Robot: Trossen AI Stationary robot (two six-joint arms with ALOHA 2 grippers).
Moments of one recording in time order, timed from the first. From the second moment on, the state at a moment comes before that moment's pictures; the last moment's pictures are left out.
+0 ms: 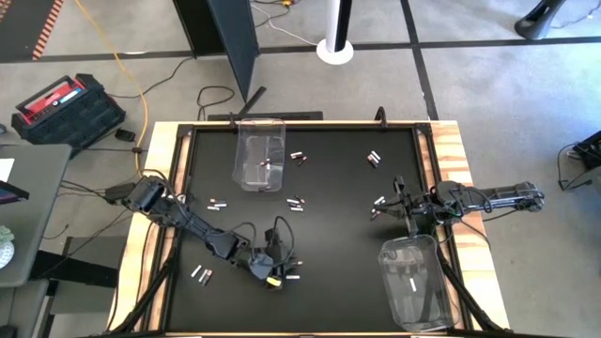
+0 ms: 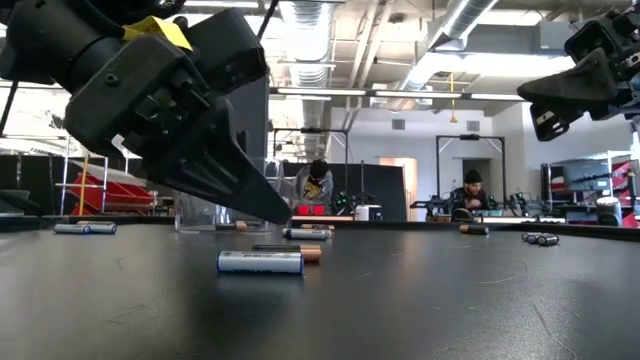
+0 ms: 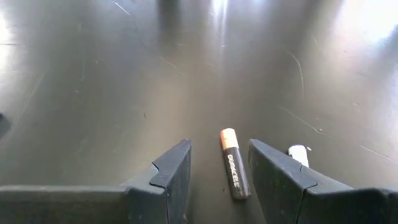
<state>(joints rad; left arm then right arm) -0.49 1.85 0.84 0.37 -0.47 -0.35 0.10 0.05 0.01 0.00 0.03 0.18</state>
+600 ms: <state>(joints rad) -0.48 1.94 0.87 0.46 -0.45 -0.36 0.10 0.05 0.01 0.00 0.03 0.18</state>
